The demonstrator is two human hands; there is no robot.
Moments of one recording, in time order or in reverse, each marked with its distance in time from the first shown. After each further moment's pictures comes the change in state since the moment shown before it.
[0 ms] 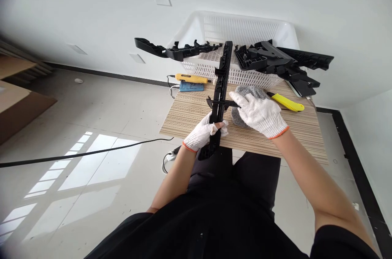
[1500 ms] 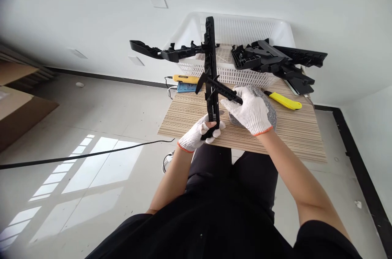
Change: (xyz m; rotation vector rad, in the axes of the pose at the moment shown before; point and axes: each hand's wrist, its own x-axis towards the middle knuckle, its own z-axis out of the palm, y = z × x) left_hand -0.009 0.008 -0.014 0.091 -0.132 -0.060; right_hand 0.018 -0.026 -0.003 0.594 0.083 0.553
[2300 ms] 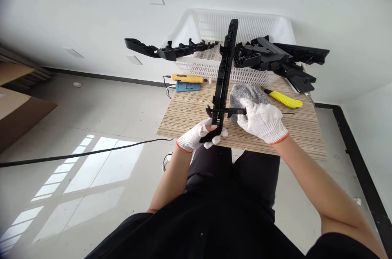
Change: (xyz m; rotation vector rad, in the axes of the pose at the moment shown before) left_hand 0.000 0.004 -0.002 0.001 -0.191 -0.081; right_hand -0.025 0.032 -0.015 -0.634 -0.060 -0.292
